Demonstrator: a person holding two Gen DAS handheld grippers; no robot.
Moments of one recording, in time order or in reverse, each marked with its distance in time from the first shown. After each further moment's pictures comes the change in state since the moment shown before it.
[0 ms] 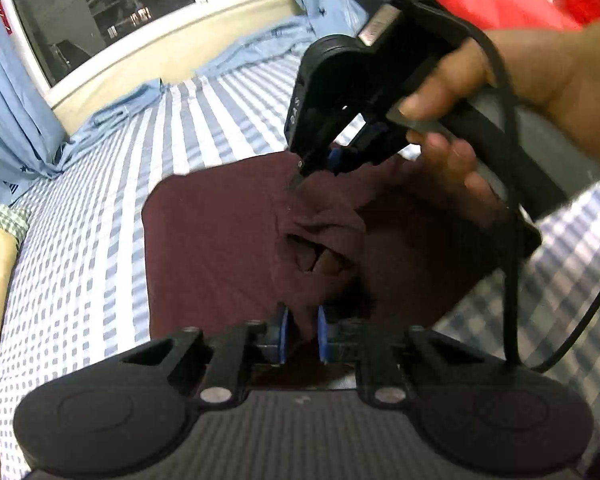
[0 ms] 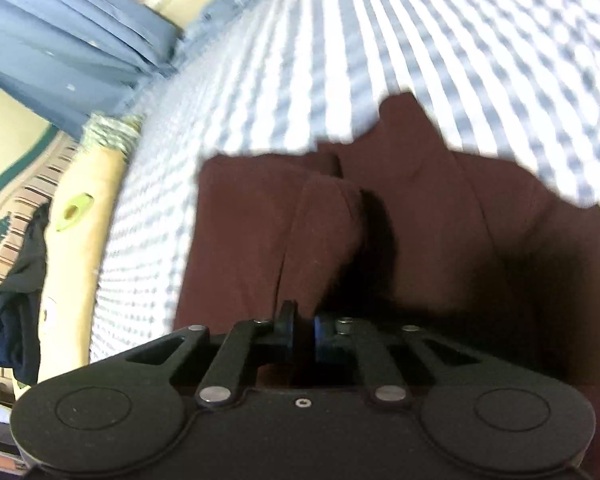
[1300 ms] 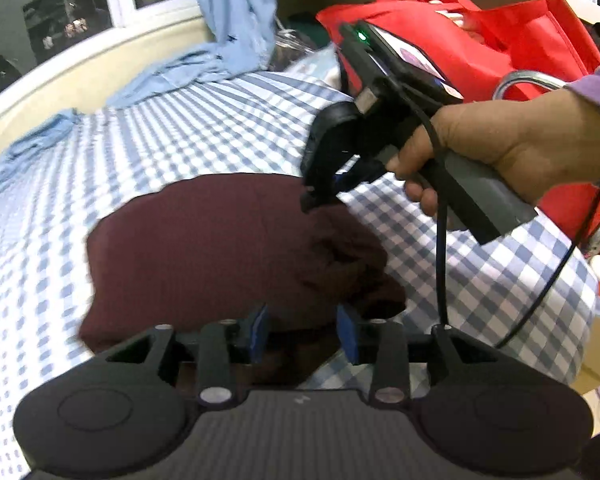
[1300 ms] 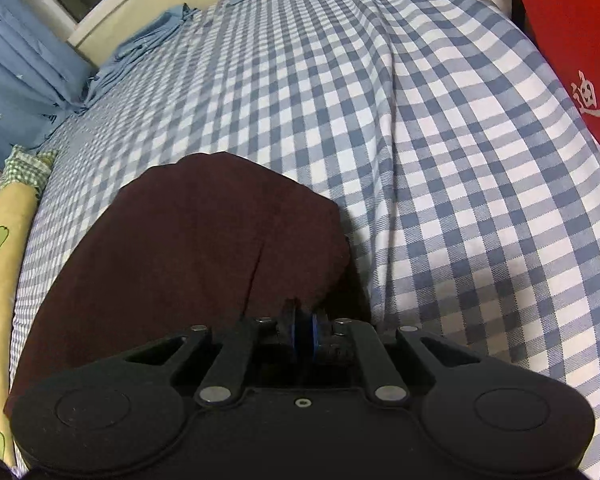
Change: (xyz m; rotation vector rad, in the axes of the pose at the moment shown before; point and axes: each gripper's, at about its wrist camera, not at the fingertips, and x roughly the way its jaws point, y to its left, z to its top) left arm -0.012 -0.065 0.034 0.046 -0.049 -0.231; right arm -0.072 -0.123 -0.002 0.040 -0.073 -0.280
